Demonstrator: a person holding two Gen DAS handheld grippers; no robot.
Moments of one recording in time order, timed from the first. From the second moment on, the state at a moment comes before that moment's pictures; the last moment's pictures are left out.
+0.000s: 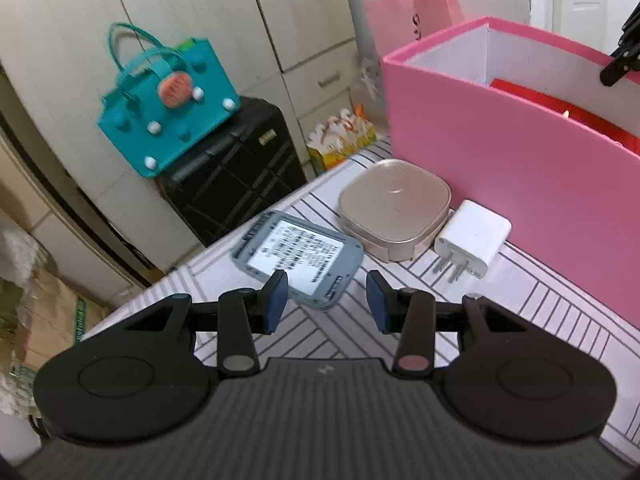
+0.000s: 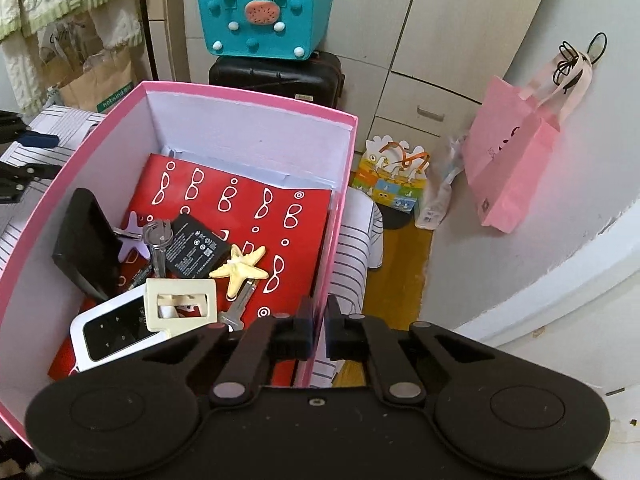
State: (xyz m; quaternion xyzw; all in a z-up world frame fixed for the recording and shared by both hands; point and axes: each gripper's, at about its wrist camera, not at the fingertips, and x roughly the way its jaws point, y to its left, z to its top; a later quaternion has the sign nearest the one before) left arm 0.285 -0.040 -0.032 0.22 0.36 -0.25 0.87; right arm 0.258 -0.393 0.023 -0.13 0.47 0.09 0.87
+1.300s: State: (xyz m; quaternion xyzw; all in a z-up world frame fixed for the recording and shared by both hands) left arm 0.271 -0.016 -0.013 0.16 0.40 -0.29 0.85; right arm 0.254 -0.398 0.012 -0.13 0.48 0.11 0.86
